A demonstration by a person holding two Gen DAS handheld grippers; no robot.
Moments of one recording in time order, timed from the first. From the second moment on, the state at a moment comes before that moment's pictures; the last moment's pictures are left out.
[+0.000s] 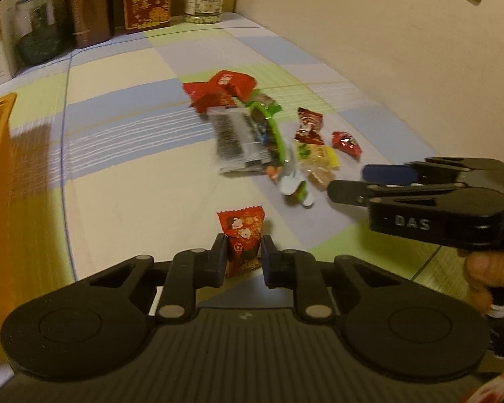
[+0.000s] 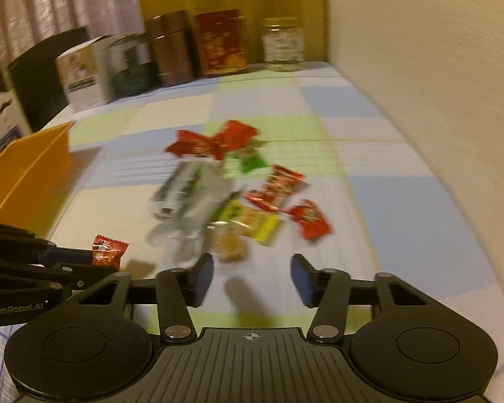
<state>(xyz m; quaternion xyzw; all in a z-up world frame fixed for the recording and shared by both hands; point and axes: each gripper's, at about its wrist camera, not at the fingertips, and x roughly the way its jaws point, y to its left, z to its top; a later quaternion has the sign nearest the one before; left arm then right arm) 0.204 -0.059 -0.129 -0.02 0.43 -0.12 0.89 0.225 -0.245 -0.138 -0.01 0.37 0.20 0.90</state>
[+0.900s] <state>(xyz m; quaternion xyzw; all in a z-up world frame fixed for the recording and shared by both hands) 0.179 -0.042 -0.100 -0.04 0.41 -0.12 0.90 0.206 -0.223 -0.131 -0.06 0.39 0.19 0.90</state>
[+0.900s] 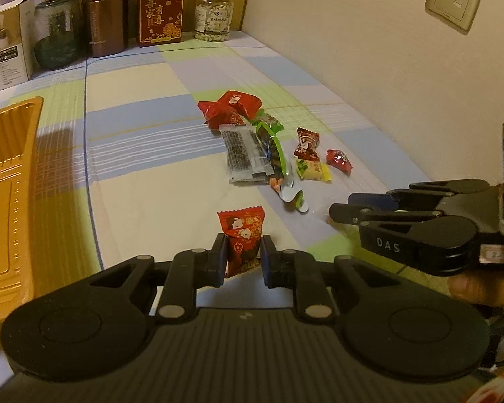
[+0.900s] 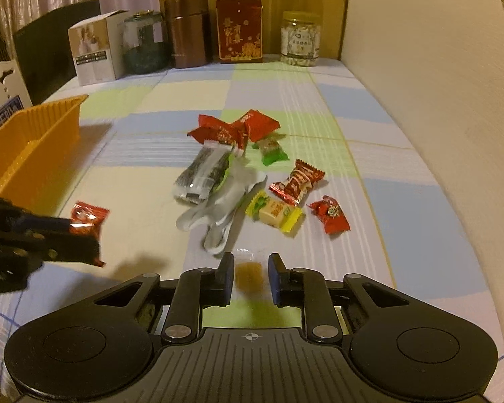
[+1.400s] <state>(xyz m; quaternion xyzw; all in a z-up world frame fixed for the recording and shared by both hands) 0.170 -0.030 -0.090 -0.06 0.41 -0.12 0.90 0.204 -0.219 -0.138 -0.07 0.39 0.20 0.90</state>
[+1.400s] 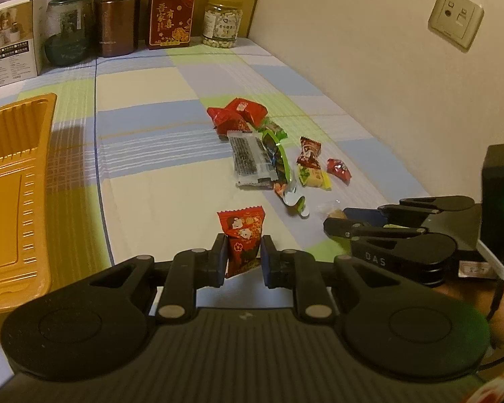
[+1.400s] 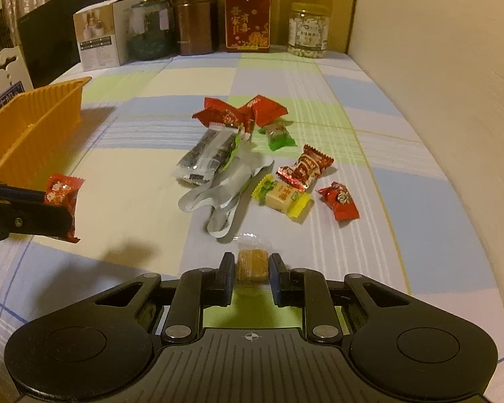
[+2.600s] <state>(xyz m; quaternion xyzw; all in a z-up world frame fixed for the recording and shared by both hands) 0.125 0.186 -0.043 -0.06 0.39 0.03 0.92 0.179 0.015 -0.055 -0.03 0.36 0.38 0.85</state>
